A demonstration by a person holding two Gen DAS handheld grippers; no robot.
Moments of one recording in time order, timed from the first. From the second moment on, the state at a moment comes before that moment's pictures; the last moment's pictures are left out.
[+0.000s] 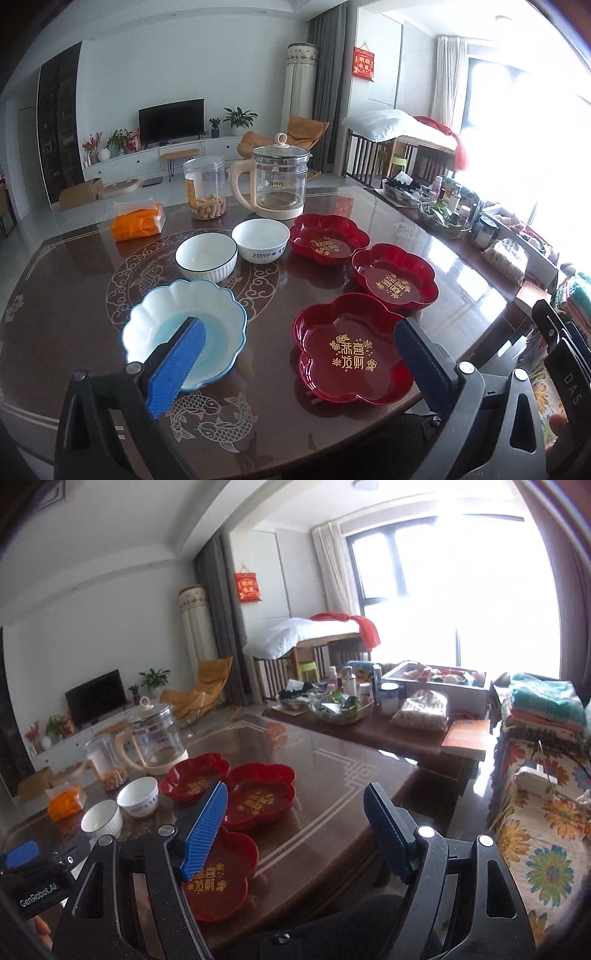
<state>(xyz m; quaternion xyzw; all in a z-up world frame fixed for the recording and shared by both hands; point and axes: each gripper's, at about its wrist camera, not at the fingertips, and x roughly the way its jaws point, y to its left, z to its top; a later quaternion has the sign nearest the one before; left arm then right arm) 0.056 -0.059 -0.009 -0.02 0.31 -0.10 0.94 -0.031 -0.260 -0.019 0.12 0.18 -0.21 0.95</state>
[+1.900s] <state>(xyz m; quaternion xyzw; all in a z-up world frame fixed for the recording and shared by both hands) 0.266 -0.132 -0.070 -0.01 0.56 -0.17 0.81 0.122 -0.378 -0.085 0.22 0.48 -0.03 0.85</state>
